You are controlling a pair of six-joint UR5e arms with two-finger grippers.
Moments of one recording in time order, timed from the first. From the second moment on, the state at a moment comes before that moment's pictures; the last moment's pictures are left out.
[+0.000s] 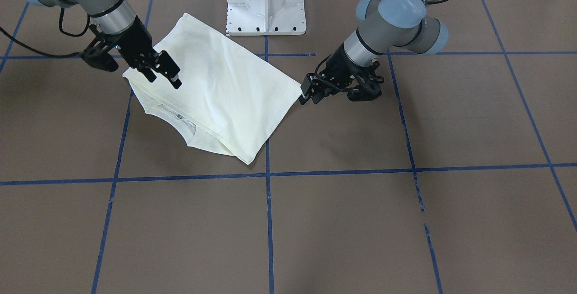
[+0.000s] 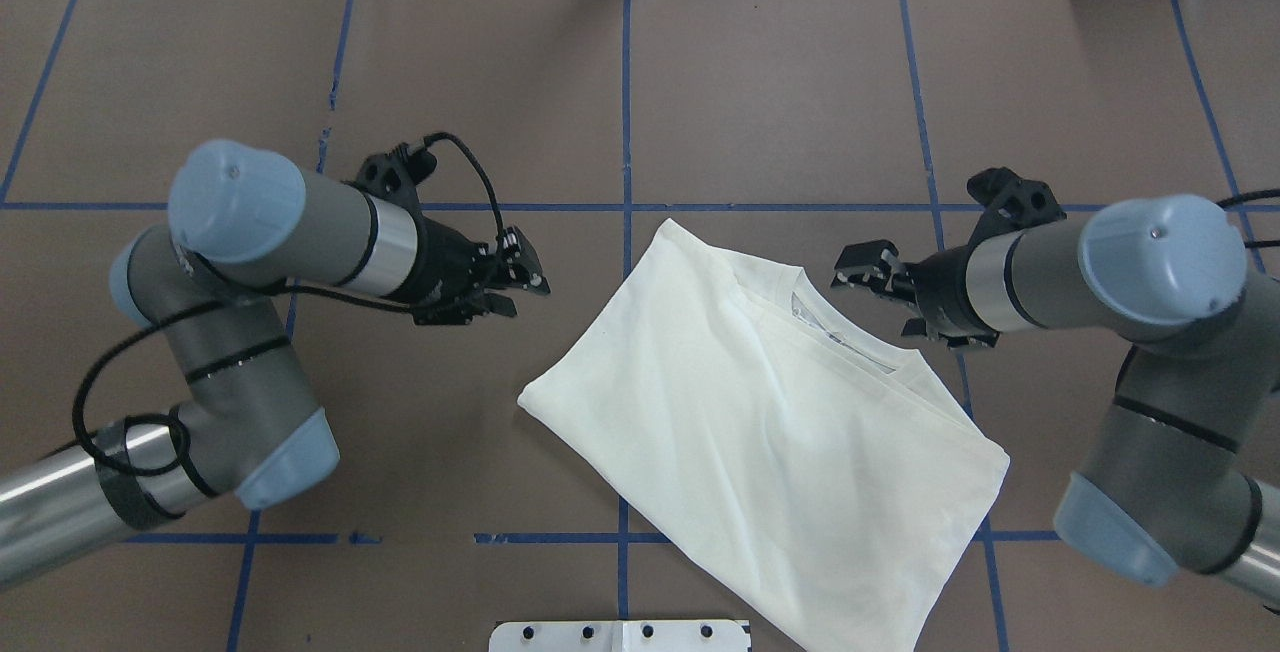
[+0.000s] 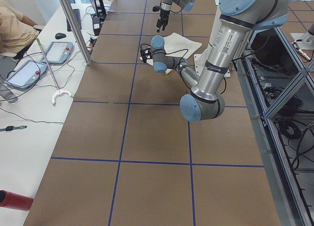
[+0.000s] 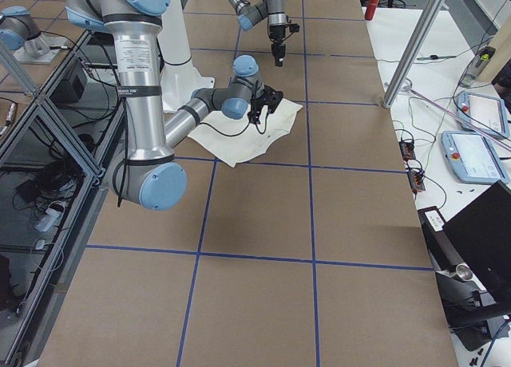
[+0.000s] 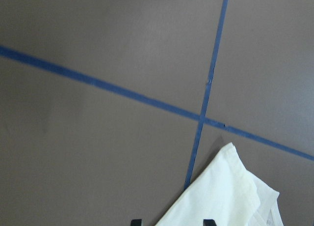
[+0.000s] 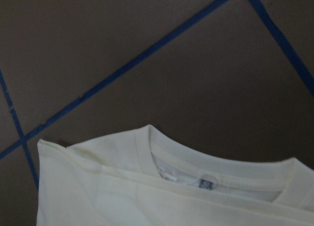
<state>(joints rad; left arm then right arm) -0.57 -2.03 -1.70 -2.28 -2.01 -1.78 0.64 -1.40 1.98 -1.12 1.86 1.73</state>
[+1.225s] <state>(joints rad) -0.40 -2.01 -1.64 -2.27 -1.90 -1.84 0.78 -1.20 1.71 -1.12 1.88 1.70</state>
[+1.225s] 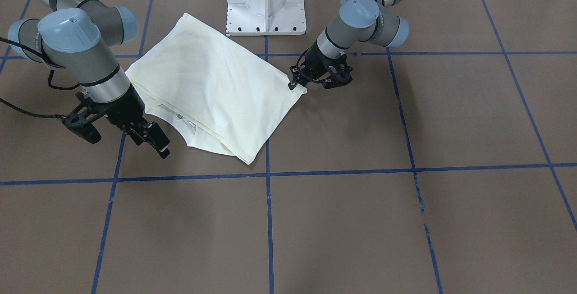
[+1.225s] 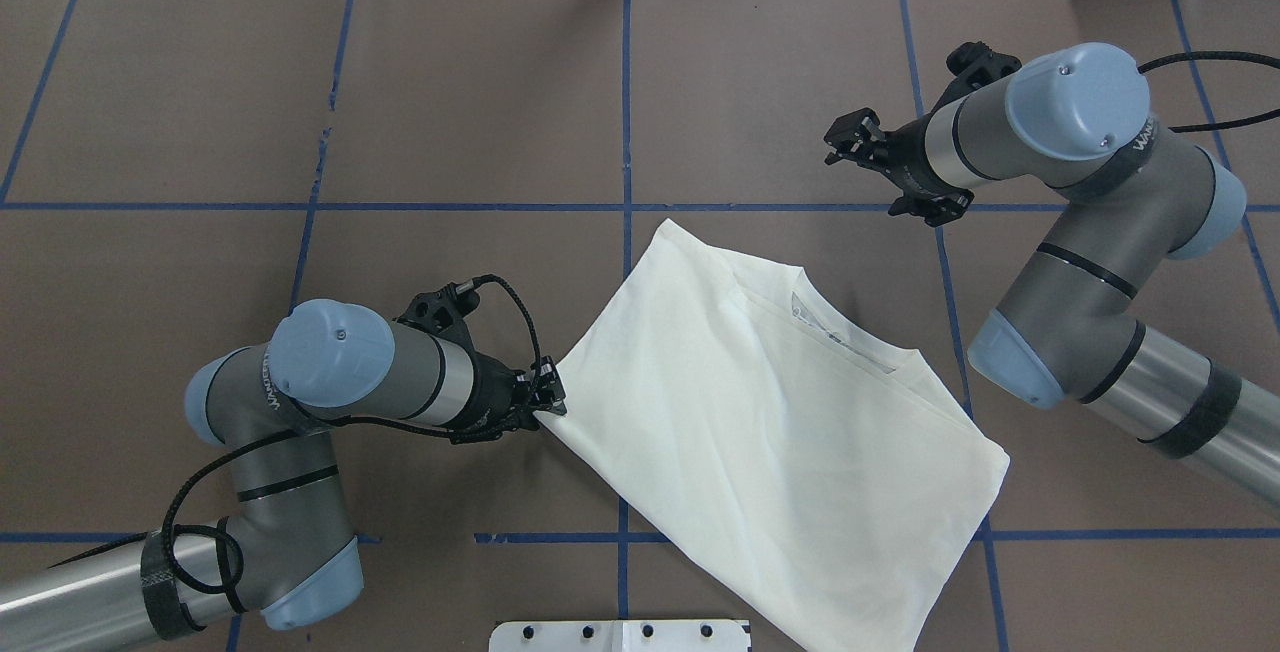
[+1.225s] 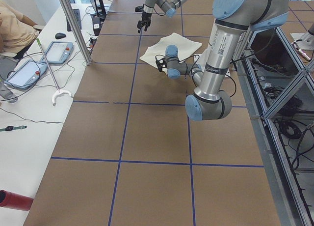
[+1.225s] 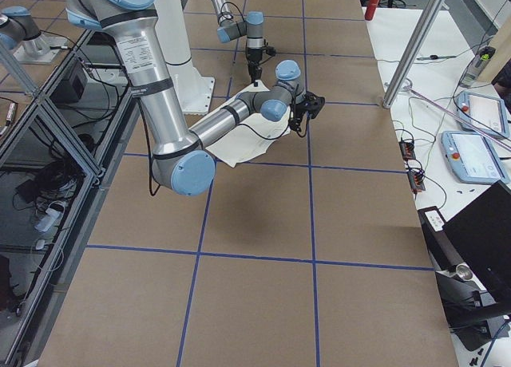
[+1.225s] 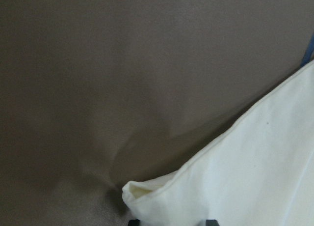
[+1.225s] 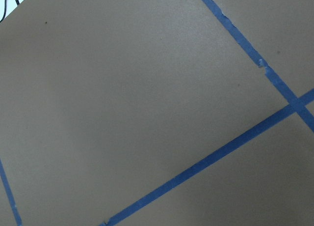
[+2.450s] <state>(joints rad) -0.71 -2.18 -1.41 -2.30 -1.89 -1.57 0.77 -1.20 1.71 -1.06 1.88 1.70</state>
